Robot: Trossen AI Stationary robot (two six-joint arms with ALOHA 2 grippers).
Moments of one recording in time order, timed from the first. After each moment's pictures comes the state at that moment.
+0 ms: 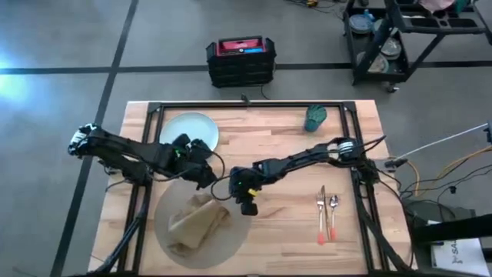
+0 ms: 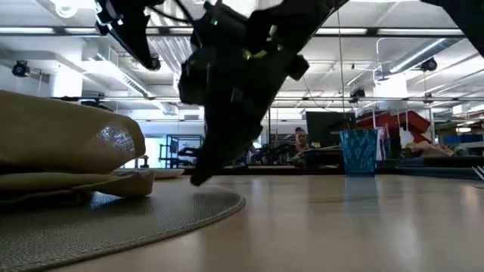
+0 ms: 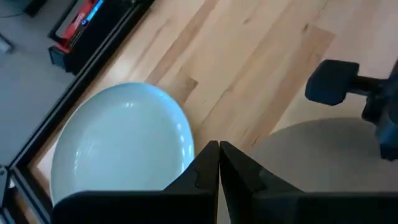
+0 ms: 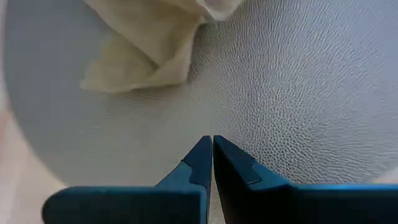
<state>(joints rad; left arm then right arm) -0.25 1.32 1.22 -1.15 -0.64 -0.78 0.08 2.18 1.51 -0.30 -0.32 0.08</state>
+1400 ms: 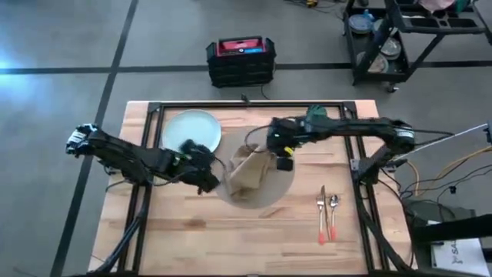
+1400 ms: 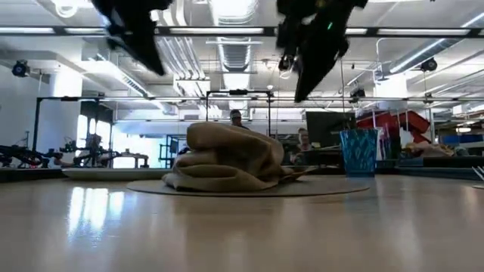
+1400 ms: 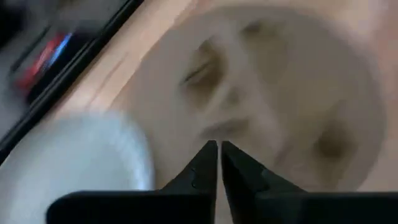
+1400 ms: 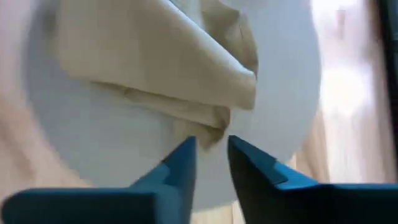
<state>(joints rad) -0.27 1.37 1.01 -0.52 -0.64 -0.41 -0.16 1.50 1.33 -0.91 0.03 -0.12</state>
